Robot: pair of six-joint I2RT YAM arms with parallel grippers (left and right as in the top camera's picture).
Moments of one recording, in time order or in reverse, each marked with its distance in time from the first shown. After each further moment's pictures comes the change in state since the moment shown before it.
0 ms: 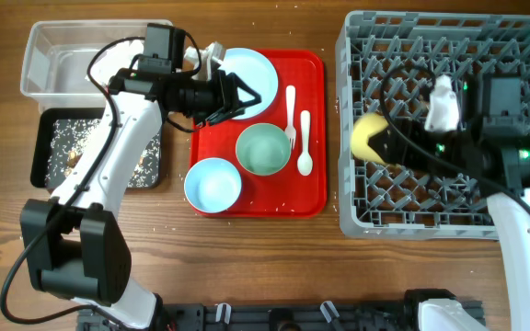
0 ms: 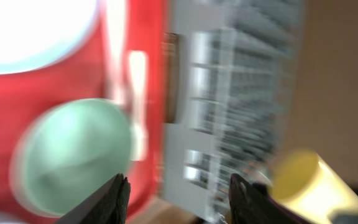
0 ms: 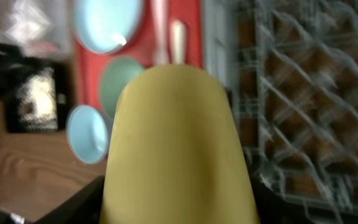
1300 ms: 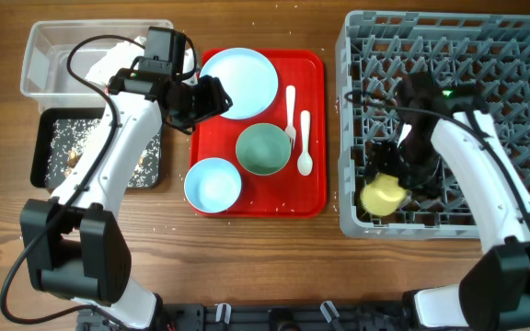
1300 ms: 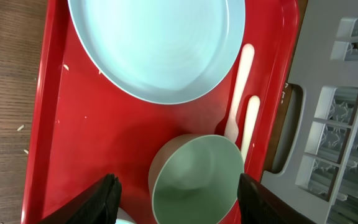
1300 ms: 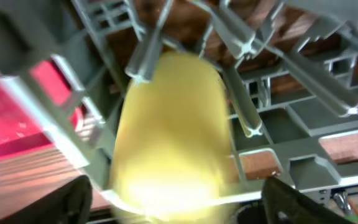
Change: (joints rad) left arm 0.000 0.000 0.000 -0.050 -0.417 0.000; right arm 0.106 0.371 0.019 -0.214 0.311 0.146
